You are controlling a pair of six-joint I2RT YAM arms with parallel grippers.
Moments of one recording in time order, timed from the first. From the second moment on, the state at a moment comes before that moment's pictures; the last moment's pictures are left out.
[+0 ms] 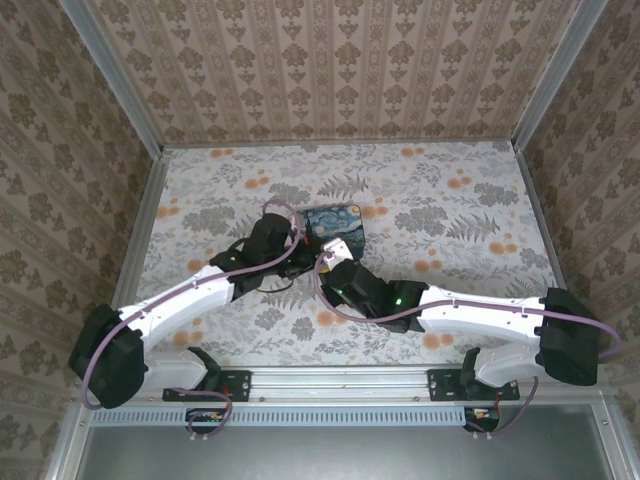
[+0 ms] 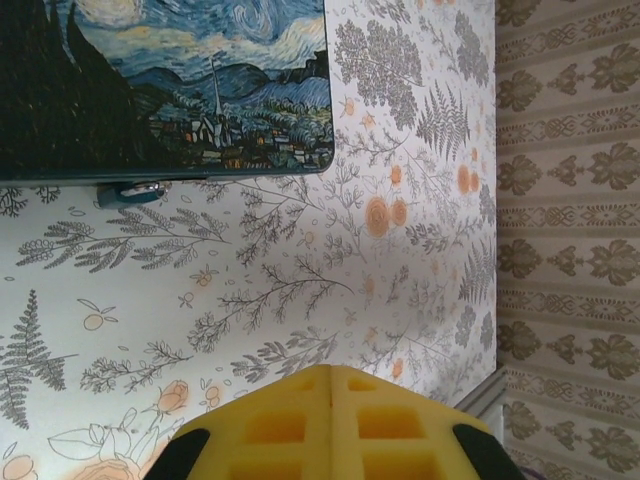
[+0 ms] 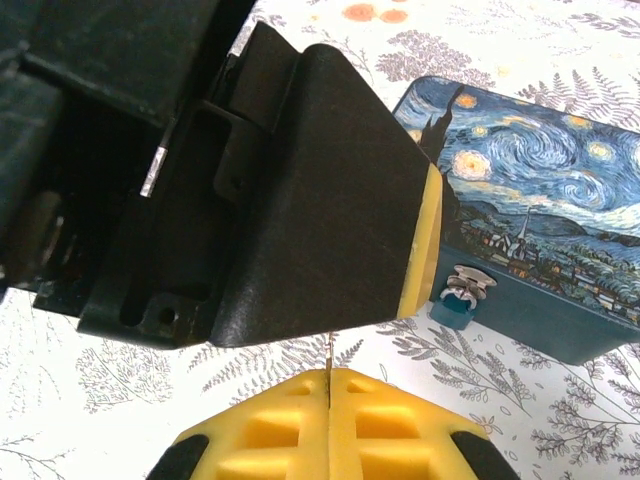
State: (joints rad) left arm -0.77 1.25 0.78 -0.16 0.29 -1.01; right arm 1.12 1.33 0.86 -0.16 0.45 0.37
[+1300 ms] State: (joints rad) left arm -0.71 1.07 0.52 0.50 0.27 -0.83; right arm 0.76 1.29 0.47 0.78 -0.13 1.05
